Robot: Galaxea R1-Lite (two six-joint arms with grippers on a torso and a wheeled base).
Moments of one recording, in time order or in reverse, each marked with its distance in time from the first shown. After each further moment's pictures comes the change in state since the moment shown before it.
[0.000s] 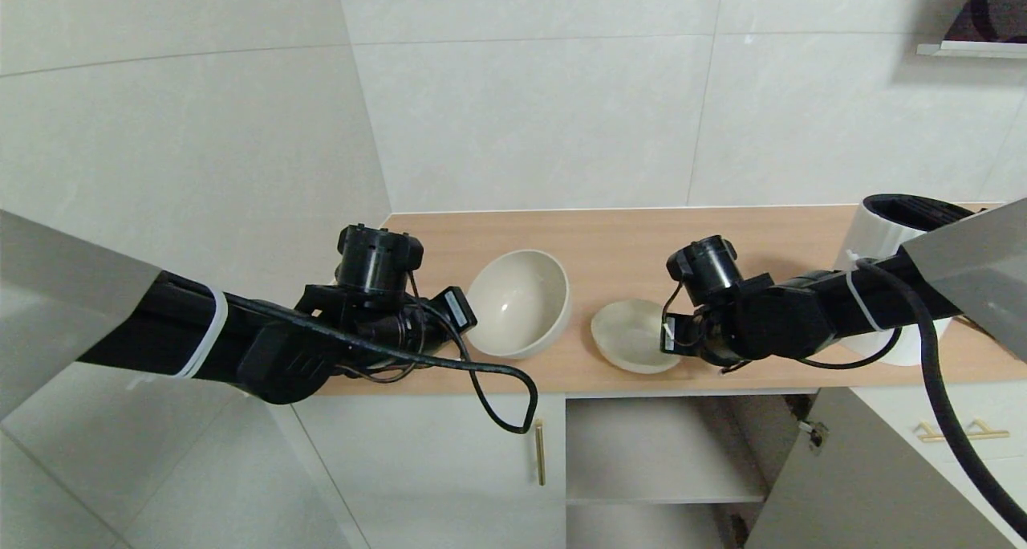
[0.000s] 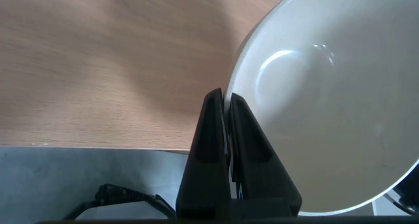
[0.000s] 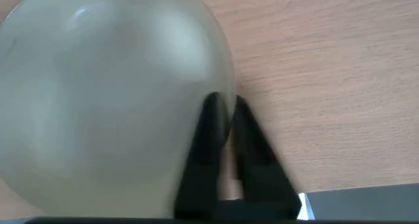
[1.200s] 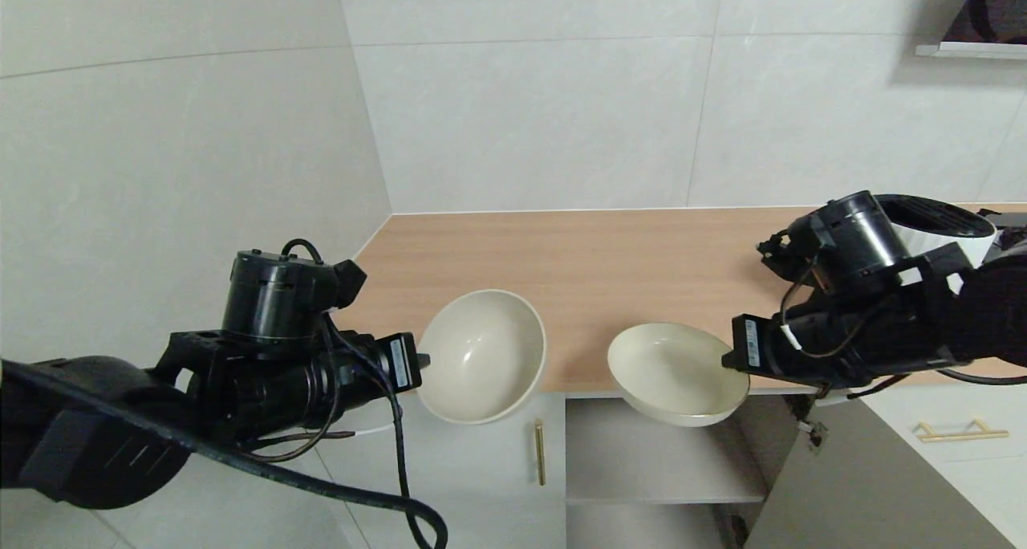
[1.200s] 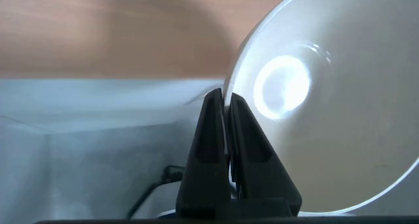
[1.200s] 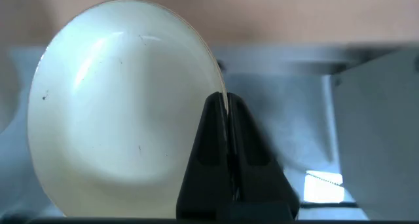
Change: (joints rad) left arm 0.009 -0.296 0.318 0.000 0.000 0.289; right arm -0.015 -0.452 0.270 0.196 0.349 0.014
